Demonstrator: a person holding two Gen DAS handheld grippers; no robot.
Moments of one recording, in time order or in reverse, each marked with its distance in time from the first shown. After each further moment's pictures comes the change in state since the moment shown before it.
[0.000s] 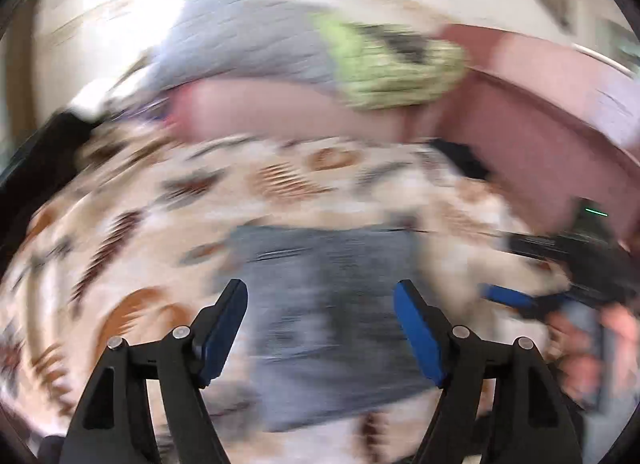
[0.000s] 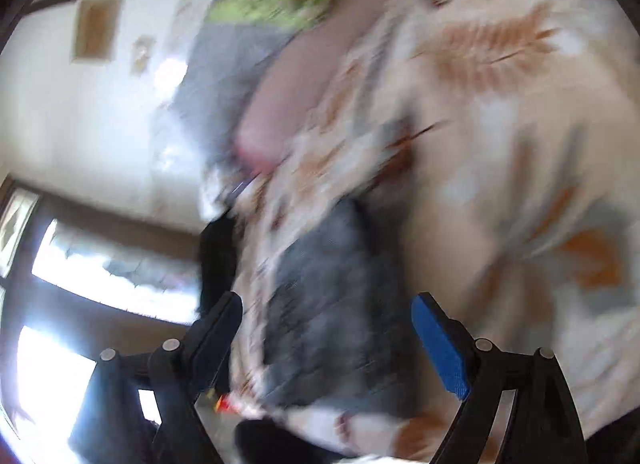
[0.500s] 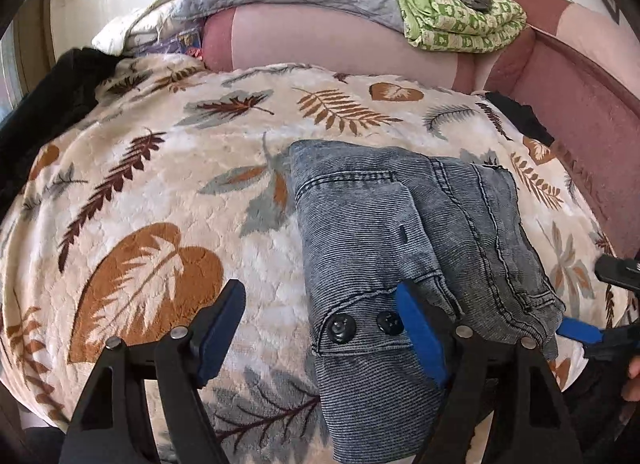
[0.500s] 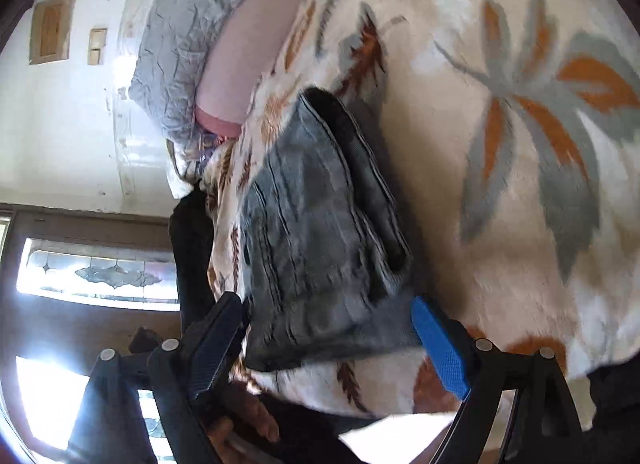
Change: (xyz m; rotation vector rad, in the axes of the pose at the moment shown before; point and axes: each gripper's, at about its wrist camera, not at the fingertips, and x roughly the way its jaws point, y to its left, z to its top) left arm 0.072 0.025 -0.044 -0.030 0.145 0.058; right arm 0.036 -0.026 -0.035 0.146 0.008 -0.202
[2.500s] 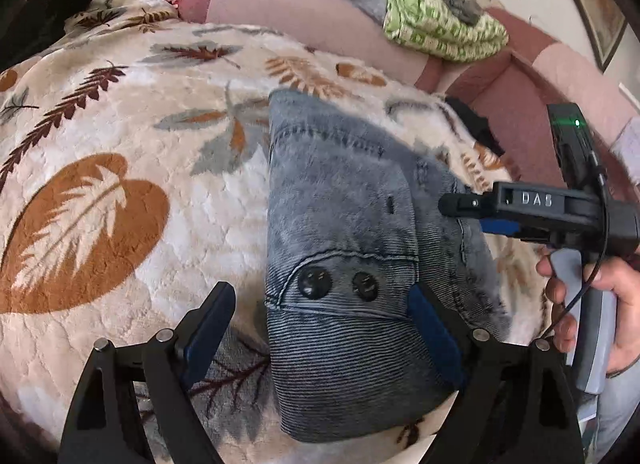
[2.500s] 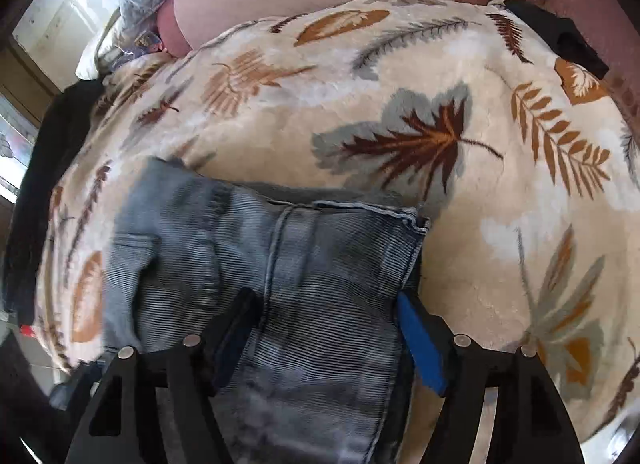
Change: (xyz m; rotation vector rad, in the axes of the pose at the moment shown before) left arm 0.008 0.015 -0.013 -0.135 0.054 -0.294; right arm 0.085 0.112 0.044 -0.555 0.036 -0.613
